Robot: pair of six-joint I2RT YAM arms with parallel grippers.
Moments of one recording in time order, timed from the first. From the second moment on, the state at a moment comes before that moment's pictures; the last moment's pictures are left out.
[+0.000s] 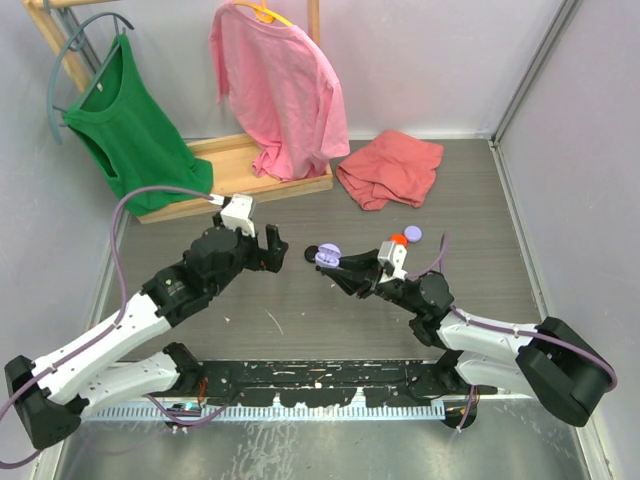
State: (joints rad) left arm -0.85 0.88 0.82 -0.28 -0.34 -0.34; right arm 0.77 1.07 0.21 1.23 -0.39 0.12
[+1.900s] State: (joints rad) left arm -0.32 1.79 1.09 -0.36 0.00 -0.32; right arm 0.77 1.11 0.14 1.22 -0.35 0.05
